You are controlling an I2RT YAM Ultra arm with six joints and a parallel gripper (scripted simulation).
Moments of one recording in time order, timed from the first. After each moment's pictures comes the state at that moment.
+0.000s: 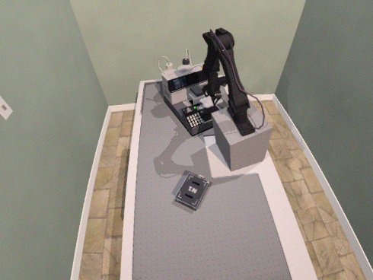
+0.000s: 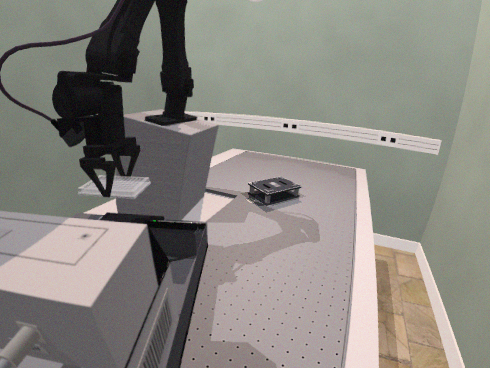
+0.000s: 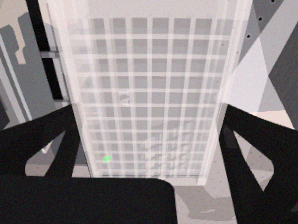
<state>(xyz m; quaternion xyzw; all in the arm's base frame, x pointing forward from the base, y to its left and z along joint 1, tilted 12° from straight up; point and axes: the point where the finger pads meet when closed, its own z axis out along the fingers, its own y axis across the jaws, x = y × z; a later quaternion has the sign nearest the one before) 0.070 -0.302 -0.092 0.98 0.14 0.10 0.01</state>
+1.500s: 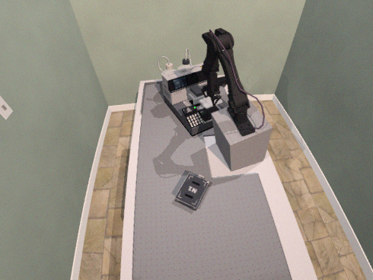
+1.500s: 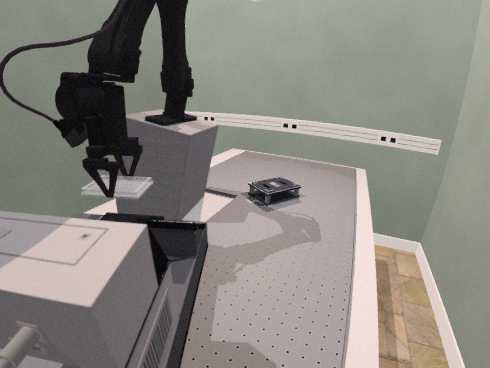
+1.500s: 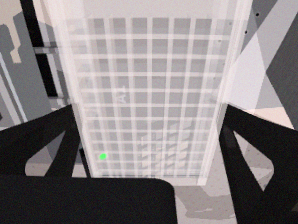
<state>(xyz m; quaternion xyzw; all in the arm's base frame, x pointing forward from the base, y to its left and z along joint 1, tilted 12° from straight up) 0.074 -0.298 -0.092 0.98 0.14 0.10 0.01</state>
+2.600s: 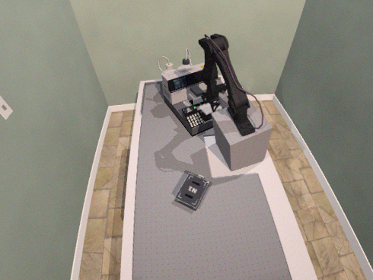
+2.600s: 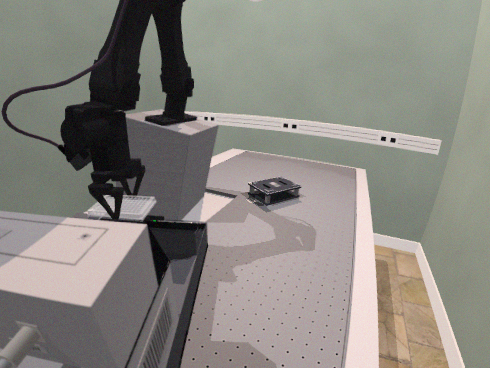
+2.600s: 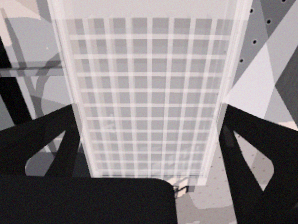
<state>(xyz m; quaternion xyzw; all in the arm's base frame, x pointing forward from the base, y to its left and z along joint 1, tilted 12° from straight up) 0.084 -0.293 -0.140 0.98 0.14 0.10 -0.01</state>
